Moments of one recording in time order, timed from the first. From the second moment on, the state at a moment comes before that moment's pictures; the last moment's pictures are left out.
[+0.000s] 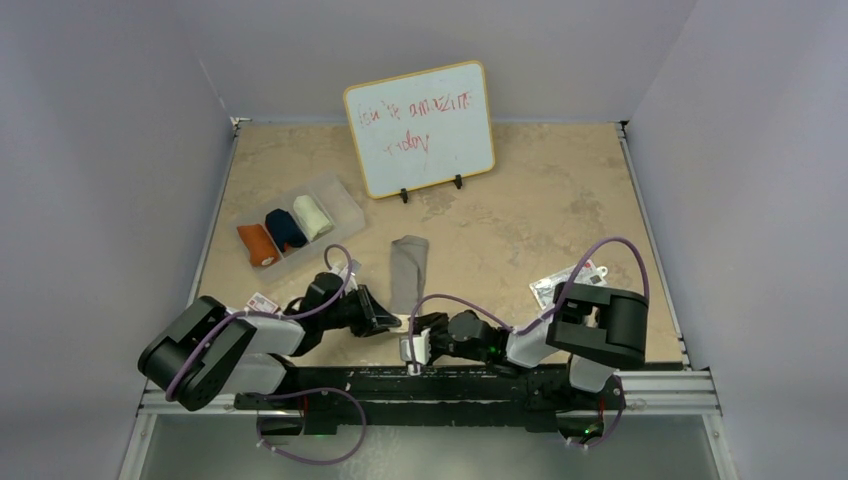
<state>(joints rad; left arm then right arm) -0.55 1.32 0.10 0.57 0.45 -1.12 1.26 1.69 0.32 0.97 -0.01 -0.70</state>
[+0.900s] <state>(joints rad) -0.54 1.22 0.11 0.45 0.44 -1.10 1.27 1.68 0.35 0.91 -0.03 -0.68</state>
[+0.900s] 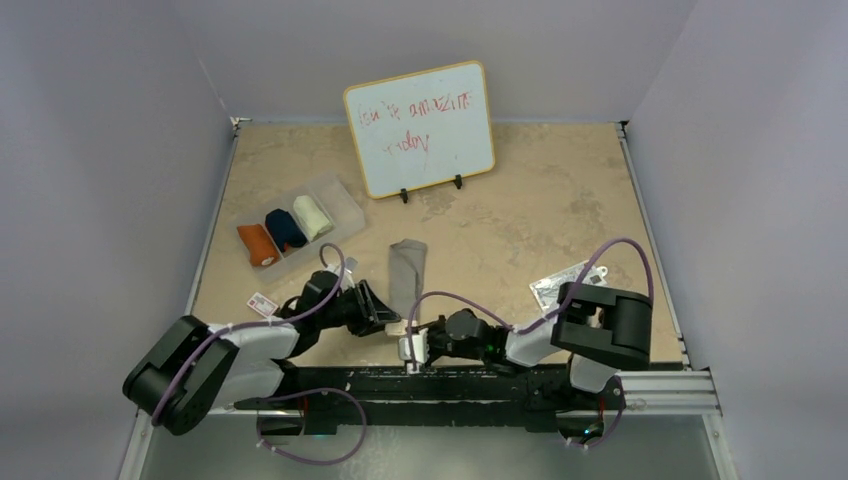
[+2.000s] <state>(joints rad) -0.54 0.72 0.12 -0.02 0.23 -1.03 0.81 1.85 0.67 0.60 -0.97 0.32</state>
